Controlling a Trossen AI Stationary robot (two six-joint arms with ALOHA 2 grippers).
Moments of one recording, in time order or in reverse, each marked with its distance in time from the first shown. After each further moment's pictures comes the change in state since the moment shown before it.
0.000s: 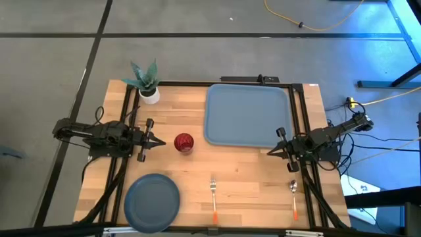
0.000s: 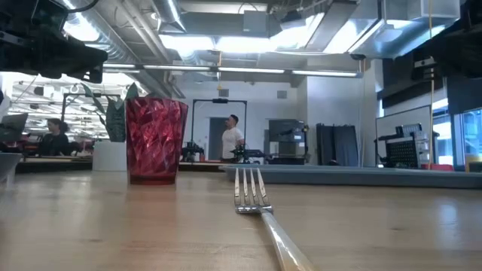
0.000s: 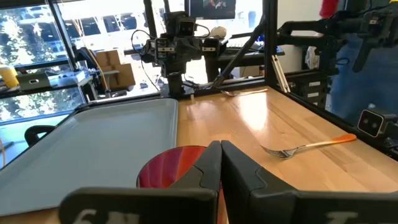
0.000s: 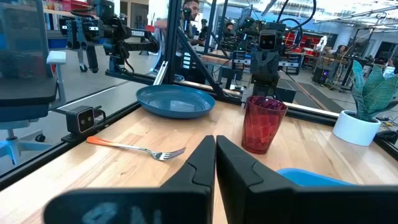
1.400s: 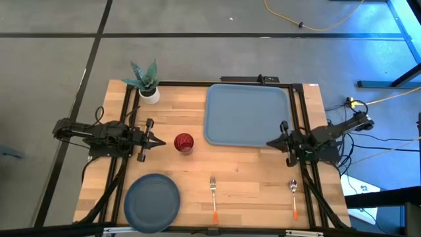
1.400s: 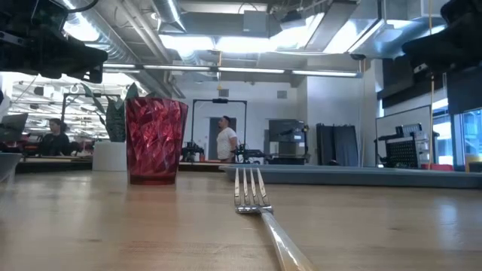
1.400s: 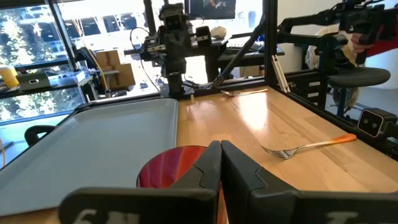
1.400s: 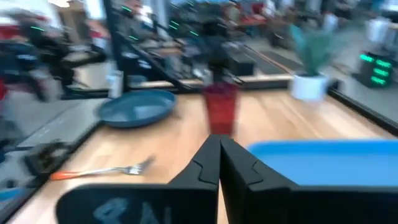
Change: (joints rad) left arm 0.000 0.000 0.000 0.000 0.000 0.000; right arm 0.000 0.040 0.119 -0.138 0.259 0.253
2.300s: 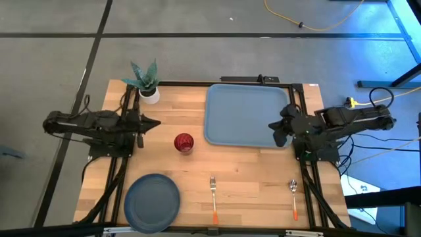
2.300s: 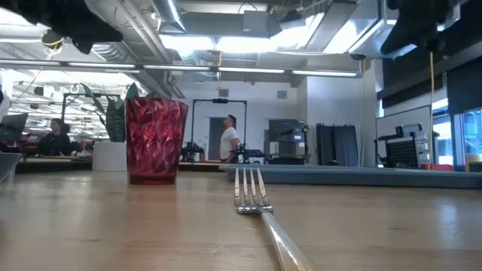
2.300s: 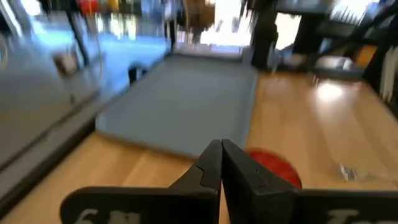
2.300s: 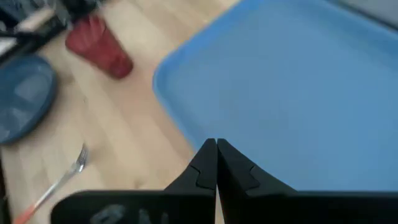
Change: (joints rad) left arm 0.000 0.329 0.507 -0.467 -0.377 -0.258; right arm -0.232 0.707 0.800 -0.875 -0.023 0.703
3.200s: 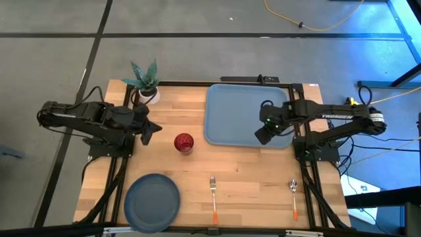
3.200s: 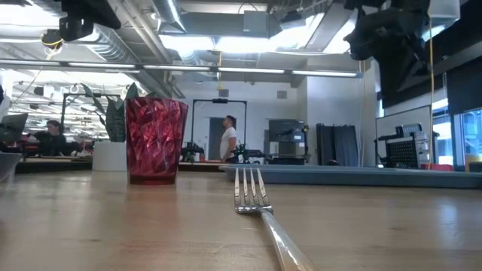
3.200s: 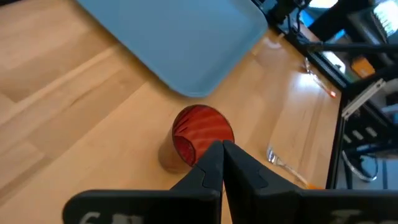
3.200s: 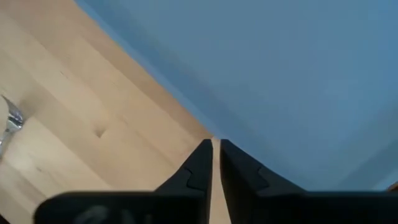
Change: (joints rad) left arm 0.000 0.352 0.372 -0.362 0.135 -0.688; right arm -0.291 0.371 0.084 -0.148 -0.376 -0.045
